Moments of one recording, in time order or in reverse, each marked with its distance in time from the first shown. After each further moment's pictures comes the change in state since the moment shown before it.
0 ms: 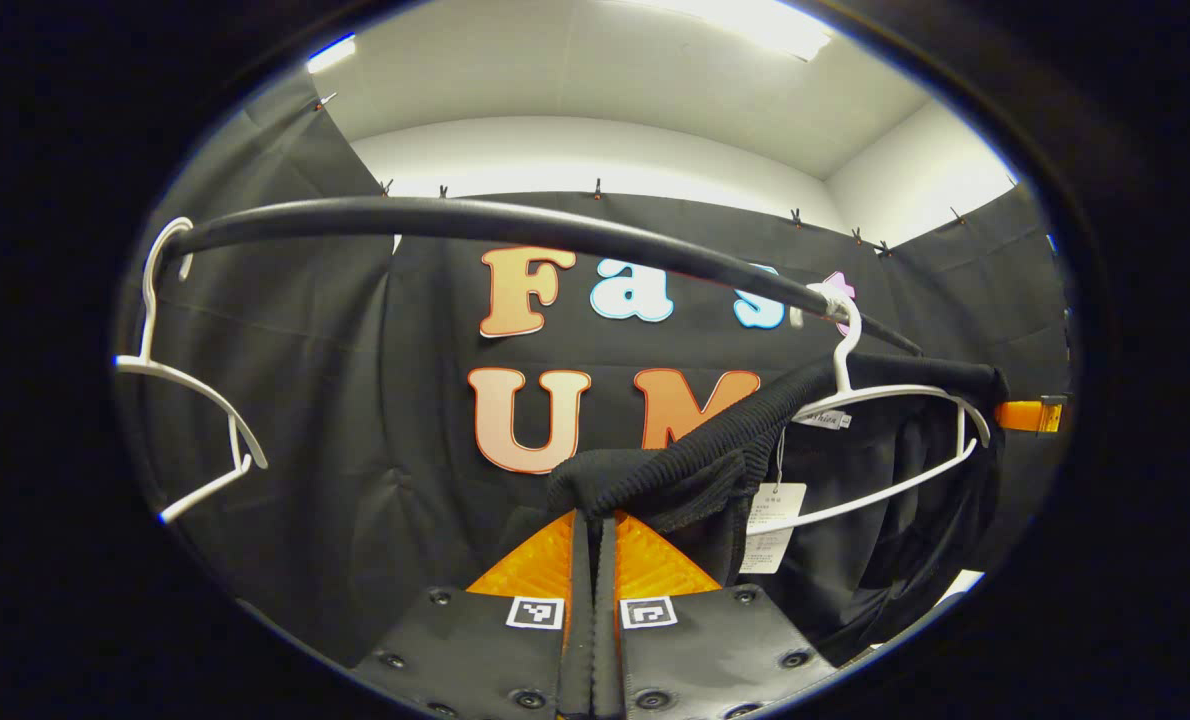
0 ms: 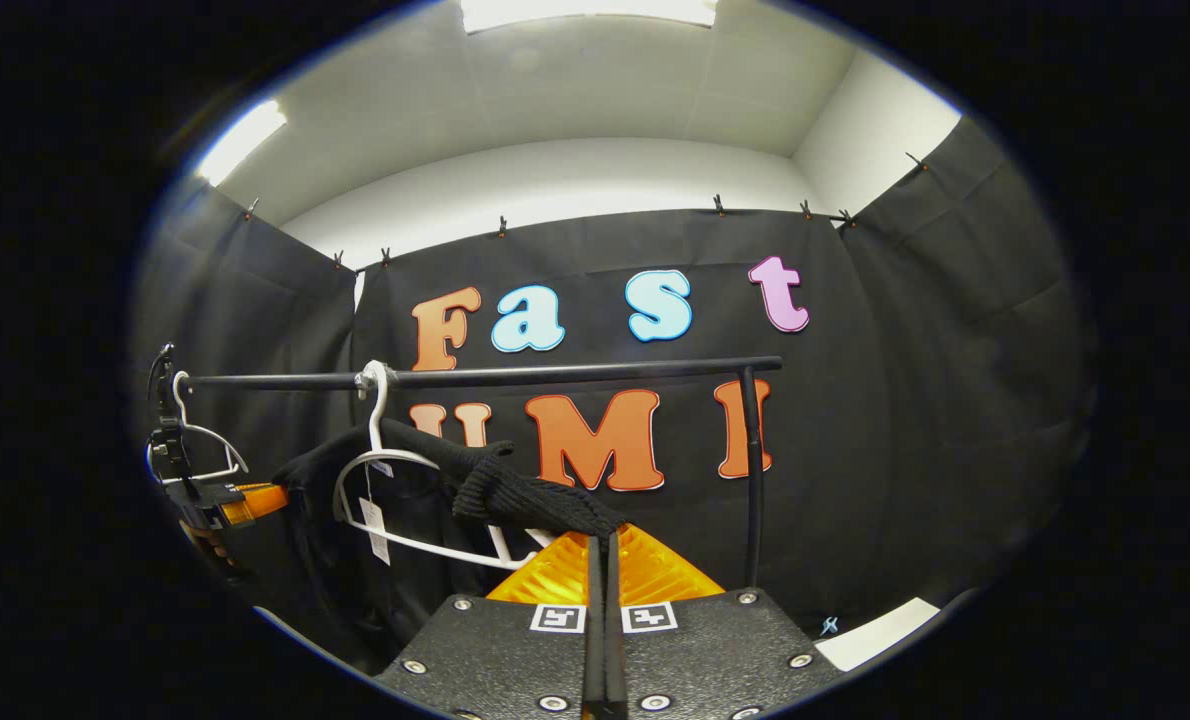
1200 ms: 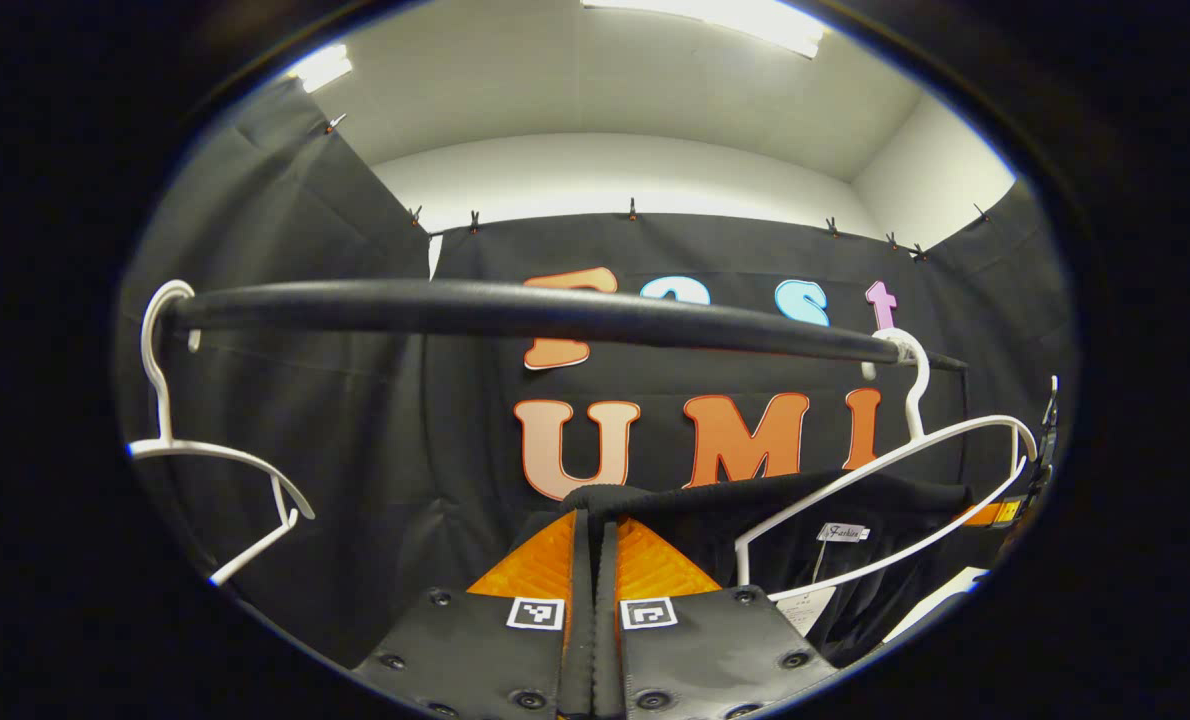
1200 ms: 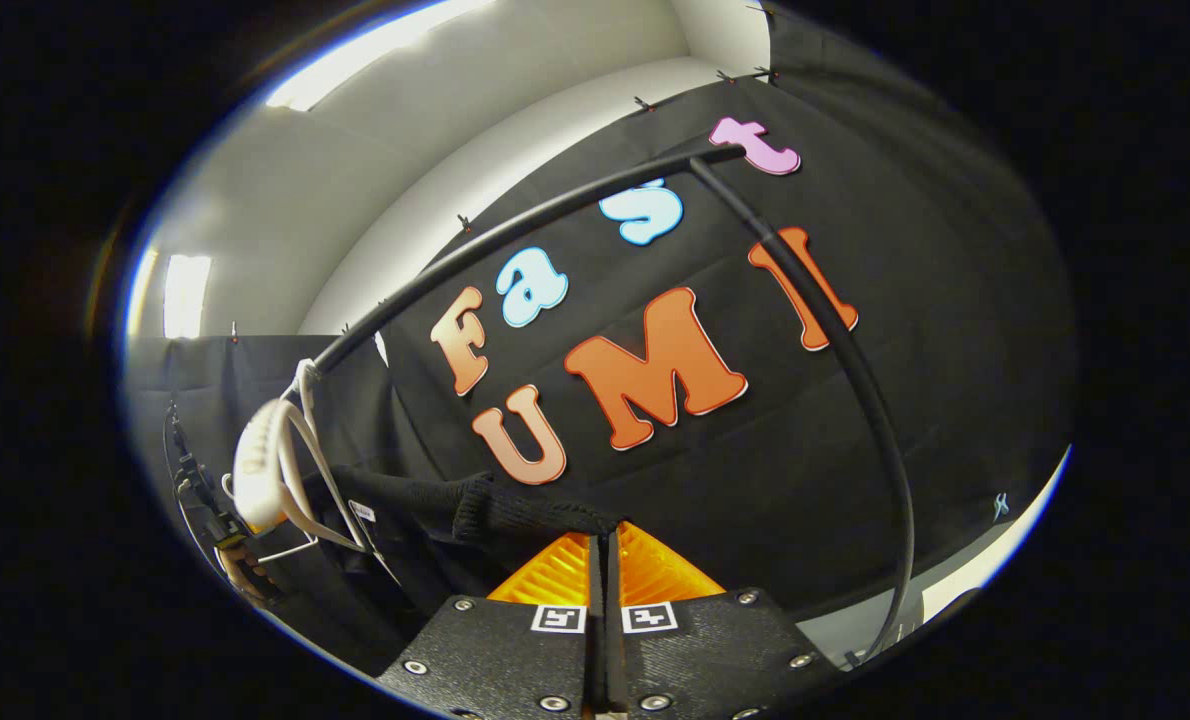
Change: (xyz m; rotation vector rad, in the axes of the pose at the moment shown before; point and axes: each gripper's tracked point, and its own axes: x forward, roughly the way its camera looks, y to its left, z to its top) left arm 0.013 0.055 0.032 0.017 -0.027 0.119; right arm 0.107 -0.015 -0.160 0.439 0.155 0.230
